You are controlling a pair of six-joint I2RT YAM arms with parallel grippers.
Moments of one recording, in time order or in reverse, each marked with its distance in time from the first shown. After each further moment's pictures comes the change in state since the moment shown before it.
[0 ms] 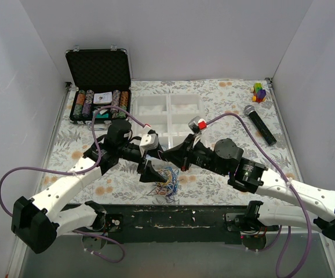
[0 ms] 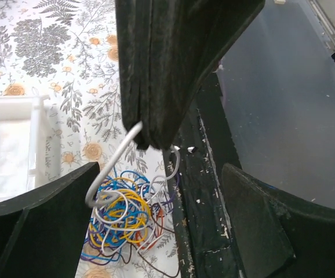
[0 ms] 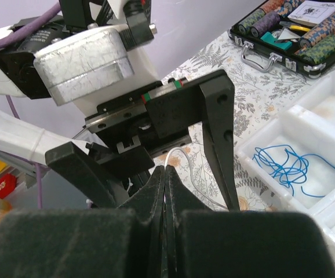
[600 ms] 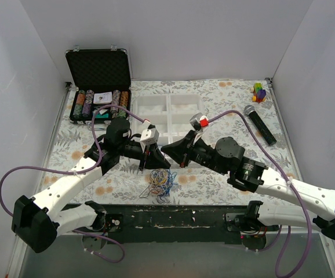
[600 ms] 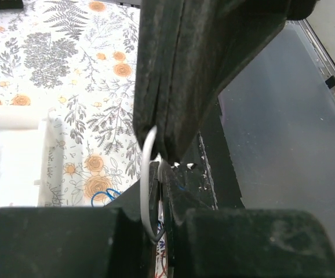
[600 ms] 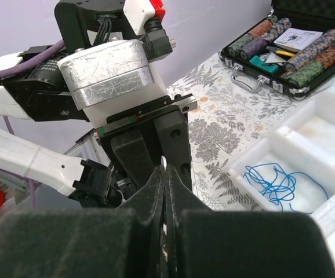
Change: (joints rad) left arm -0.014 0.015 -0.014 0.162 0.001 -0.185; right arm 0.000 0.032 0.042 0.040 0.045 -0.037
